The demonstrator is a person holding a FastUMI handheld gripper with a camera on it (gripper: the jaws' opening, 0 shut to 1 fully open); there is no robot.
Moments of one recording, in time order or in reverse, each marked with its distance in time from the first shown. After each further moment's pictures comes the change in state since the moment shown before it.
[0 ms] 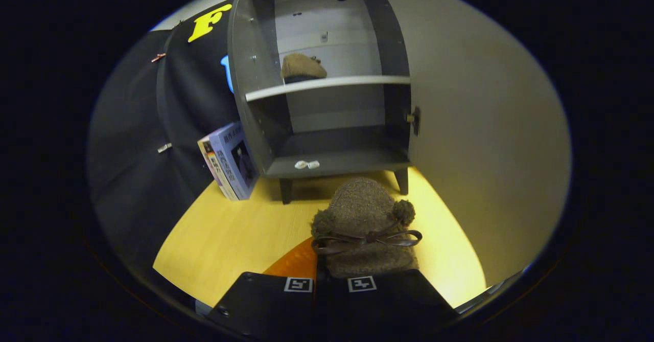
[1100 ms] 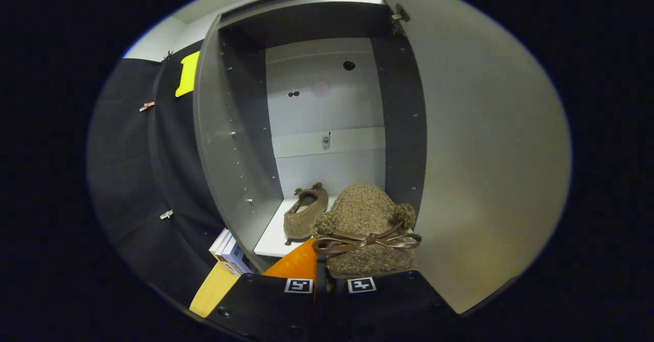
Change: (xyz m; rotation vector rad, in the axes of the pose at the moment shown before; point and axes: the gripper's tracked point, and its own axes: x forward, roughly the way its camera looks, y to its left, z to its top) arm 0.009 0.027 0.329 -0.009 -0.259 -0.017
